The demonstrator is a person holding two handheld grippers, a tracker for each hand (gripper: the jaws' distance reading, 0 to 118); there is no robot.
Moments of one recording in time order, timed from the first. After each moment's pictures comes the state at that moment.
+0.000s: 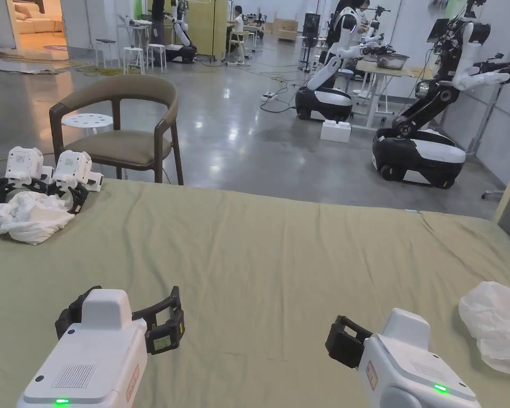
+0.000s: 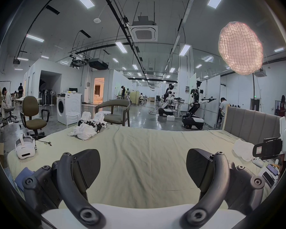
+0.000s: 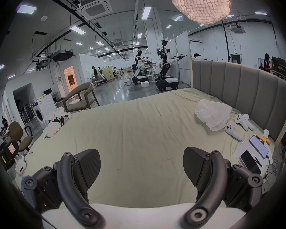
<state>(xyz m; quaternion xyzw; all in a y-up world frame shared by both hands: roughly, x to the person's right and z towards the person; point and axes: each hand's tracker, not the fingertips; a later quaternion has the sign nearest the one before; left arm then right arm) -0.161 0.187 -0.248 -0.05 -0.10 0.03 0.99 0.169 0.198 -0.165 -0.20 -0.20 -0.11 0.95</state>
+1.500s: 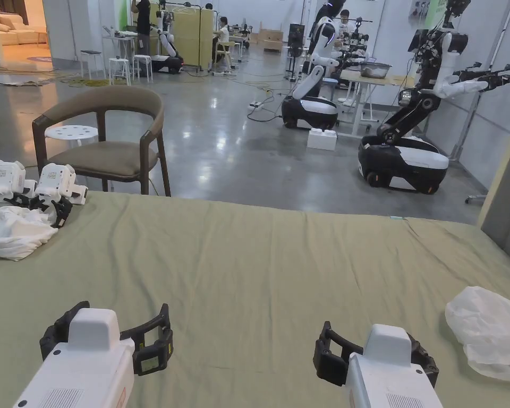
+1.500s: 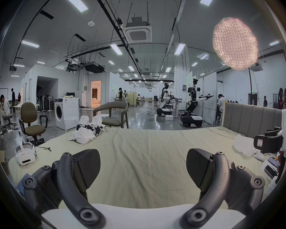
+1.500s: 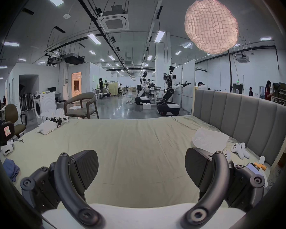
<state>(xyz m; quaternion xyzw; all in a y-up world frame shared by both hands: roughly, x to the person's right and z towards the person) -0.156 0.184 -0.247 -0.04 -0.11 0.00 0.99 0.163 0.183 -0.158 -0.11 -0.20 -0.01 0.97</state>
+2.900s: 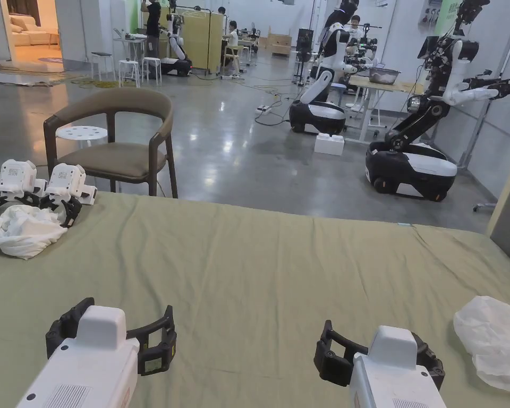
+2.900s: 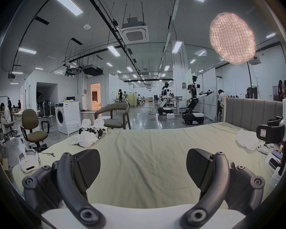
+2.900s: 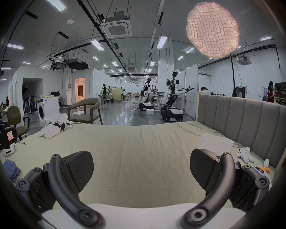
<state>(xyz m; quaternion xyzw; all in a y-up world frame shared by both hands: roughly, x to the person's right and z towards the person) -0.163 0.184 -0.254 -0.04 -0.11 -0.02 0.99 0.162 0.182 -0.166 -0.08 -0.18 0.00 0.98</state>
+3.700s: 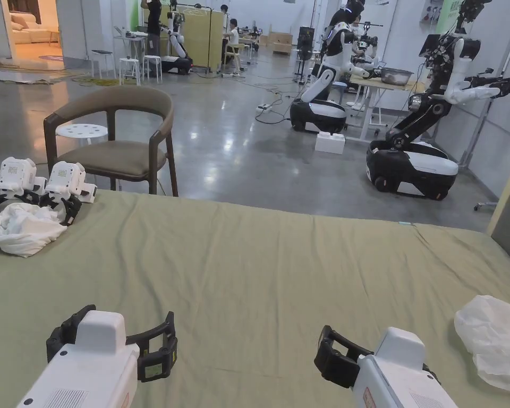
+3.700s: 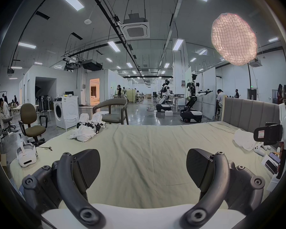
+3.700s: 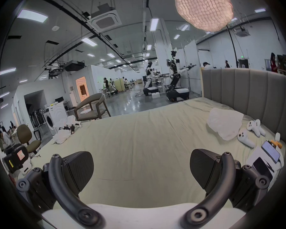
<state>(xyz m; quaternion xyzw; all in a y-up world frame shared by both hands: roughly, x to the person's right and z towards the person) -0.163 0.181 -0.250 -0.06 -0.12 -0.01 0.99 0.176 0.182 -0.166 -0.14 -0.16 -0.12 0.97</state>
